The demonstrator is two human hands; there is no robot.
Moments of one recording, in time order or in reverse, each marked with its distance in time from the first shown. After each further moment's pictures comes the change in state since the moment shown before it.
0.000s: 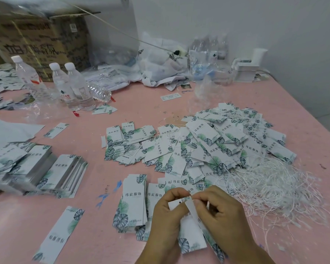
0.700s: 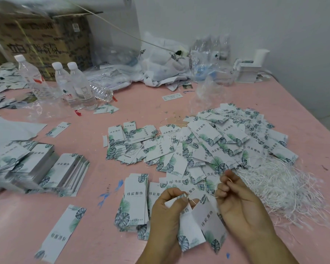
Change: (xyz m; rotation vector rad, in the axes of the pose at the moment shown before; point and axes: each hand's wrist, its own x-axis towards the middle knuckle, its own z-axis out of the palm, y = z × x) left_hand 0.005 -0.003 -0.003 -0.086 0.125 -0.019; right_hand 0.026 0.018 -0.020 1.469 0.277 0.887
